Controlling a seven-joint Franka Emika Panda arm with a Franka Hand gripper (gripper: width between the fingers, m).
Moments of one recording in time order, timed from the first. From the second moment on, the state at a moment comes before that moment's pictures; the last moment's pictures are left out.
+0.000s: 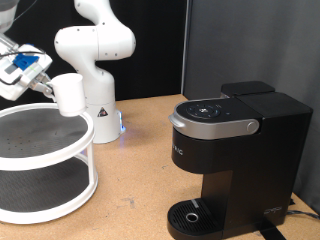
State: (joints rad) arm -0.06 -0.56 -0.88 -2.64 0.44 1.83 -1.30
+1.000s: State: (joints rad) arm 0.02 -0.57 -0.77 -2.70 0.66 2.01 -1.22
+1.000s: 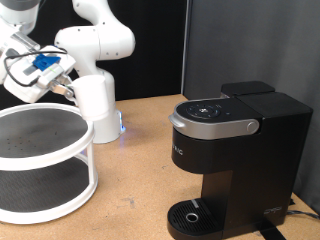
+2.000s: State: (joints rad) arm 0.17 -0.50 -0.73 -2.70 0.79 2.16 -1.22
